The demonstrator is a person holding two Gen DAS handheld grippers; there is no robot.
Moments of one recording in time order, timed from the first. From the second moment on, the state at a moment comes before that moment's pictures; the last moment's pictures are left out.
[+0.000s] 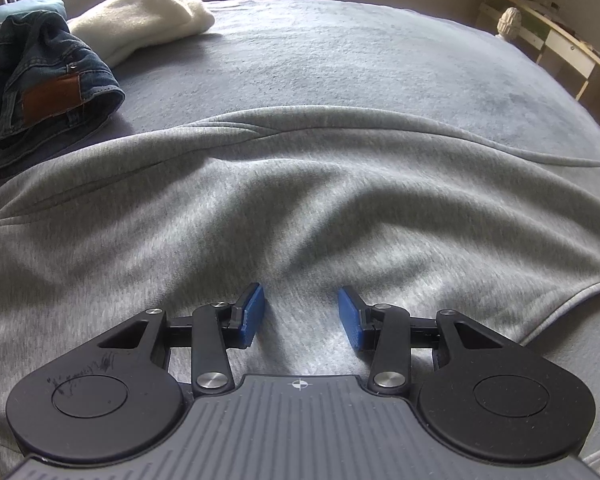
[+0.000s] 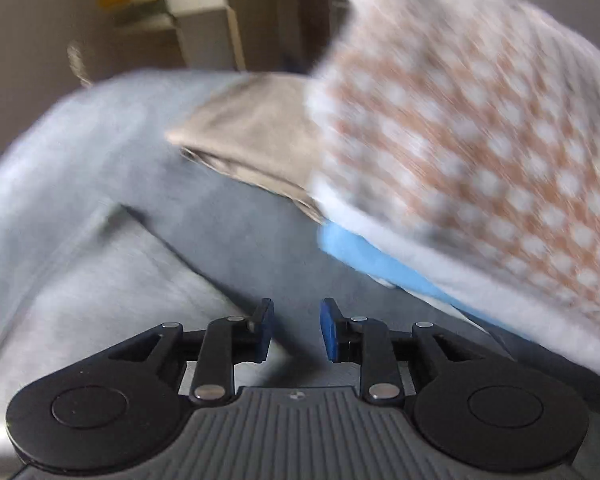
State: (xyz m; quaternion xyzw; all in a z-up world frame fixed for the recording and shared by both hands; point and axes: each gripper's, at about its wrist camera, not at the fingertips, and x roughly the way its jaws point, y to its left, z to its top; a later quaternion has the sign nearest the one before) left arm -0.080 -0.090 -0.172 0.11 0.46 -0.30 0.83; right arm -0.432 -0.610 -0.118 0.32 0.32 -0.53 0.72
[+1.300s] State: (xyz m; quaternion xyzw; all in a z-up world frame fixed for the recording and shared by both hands) left arm -0.077 -0.092 -0.173 0.12 0.45 -0.30 0.83; right arm -0.225 -0.727 -0.167 0.23 0.32 -0.50 0.77
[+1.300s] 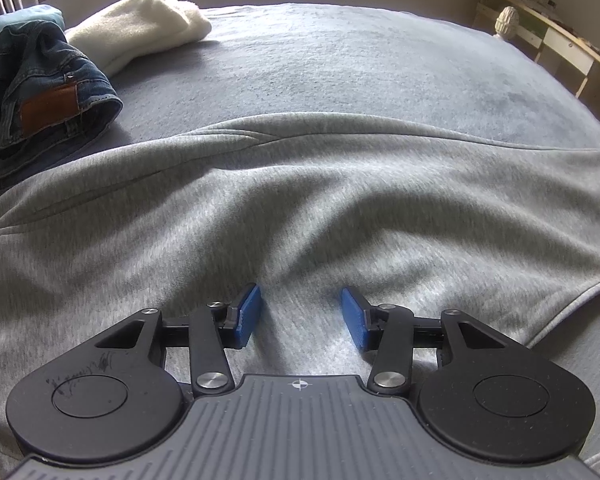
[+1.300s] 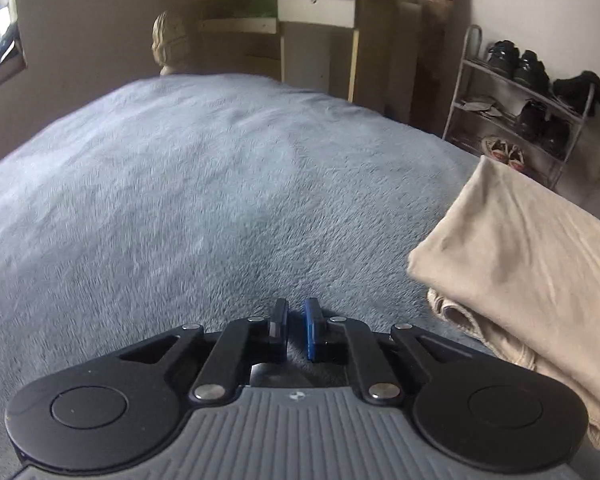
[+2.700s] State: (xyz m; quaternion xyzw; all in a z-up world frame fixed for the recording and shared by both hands) left arm -0.054 0.046 -0.151 -0.02 0.47 -0.29 0.83; right arm -0.012 -0.320 -0.151 0.29 0.44 0.02 0.85
